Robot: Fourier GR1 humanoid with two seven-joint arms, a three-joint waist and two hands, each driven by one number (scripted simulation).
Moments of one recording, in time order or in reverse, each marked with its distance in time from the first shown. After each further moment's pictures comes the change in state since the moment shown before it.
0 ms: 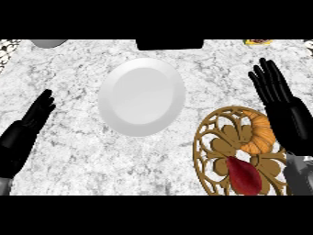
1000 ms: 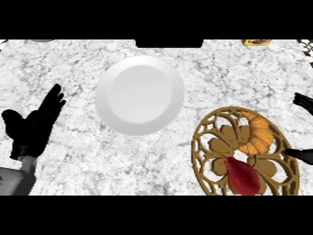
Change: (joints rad) left arm -0.125 -0.155 0.046 0.246 0.007 0.026 0.020; right arm 0.014 -0.243 -0.177 0.650 0.210 0.313 -0.542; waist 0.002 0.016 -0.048
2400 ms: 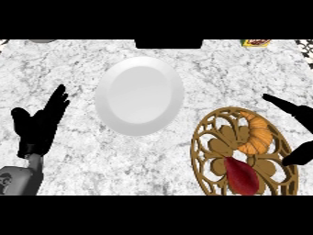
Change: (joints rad) left arm -0.003 -0.102 0.081 0.018 -0.111 -0.059 0.033; right arm -0.081 -0.055 0.178 -0.148 0.508 0.041 0.380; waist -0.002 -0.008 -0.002
